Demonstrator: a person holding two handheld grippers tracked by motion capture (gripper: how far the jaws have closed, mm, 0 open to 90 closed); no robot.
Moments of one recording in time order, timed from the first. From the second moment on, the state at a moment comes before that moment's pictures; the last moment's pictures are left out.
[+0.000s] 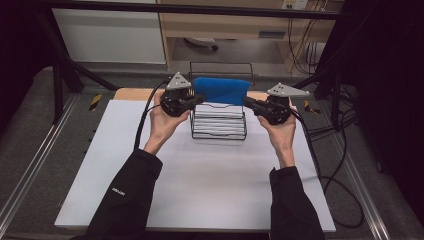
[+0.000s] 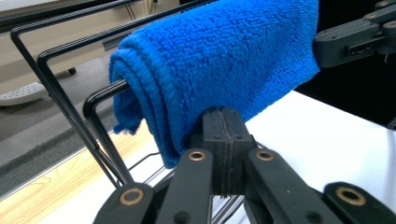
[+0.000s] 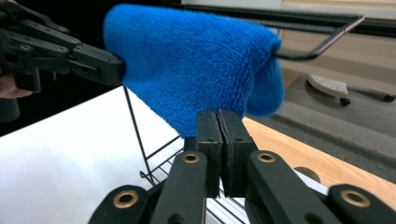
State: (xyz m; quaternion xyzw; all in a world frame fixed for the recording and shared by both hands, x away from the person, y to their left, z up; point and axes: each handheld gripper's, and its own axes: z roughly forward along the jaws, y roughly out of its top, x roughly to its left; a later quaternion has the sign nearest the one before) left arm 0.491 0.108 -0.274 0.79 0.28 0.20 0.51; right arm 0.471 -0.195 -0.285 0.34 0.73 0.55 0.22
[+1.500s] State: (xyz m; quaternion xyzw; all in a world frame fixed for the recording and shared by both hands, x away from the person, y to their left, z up) left arm 0.386 0.251 -0.409 0.80 0.37 0.18 0.44; right arm 0.391 -0.234 -0.374 0.40 0.75 0.51 0.15
